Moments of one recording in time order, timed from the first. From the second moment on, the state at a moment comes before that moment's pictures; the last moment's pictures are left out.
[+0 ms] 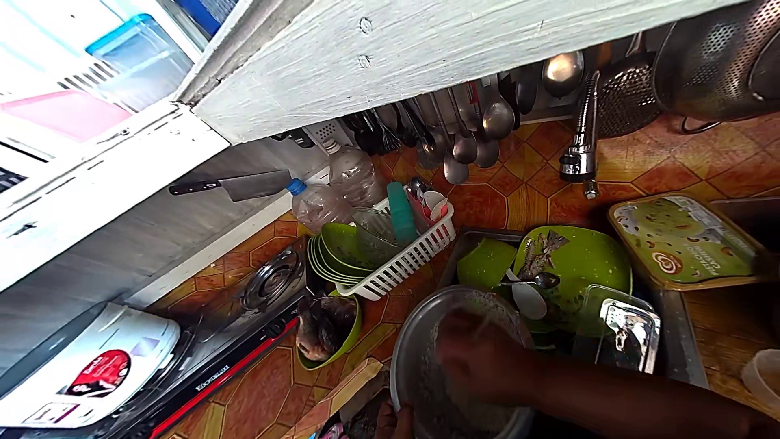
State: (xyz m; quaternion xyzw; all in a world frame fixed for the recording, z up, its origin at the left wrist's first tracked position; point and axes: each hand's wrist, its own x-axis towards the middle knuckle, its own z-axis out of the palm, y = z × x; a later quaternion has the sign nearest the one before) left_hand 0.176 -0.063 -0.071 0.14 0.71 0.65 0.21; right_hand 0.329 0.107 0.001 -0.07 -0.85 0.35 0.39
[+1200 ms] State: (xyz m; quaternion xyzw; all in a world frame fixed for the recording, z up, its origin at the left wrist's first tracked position) left_hand 0.180 -0.068 -0.074 0.15 0.74 0.63 0.19; right_hand 0.405 0.085 -0.118 -0.34 -0.77 0.41 0.35
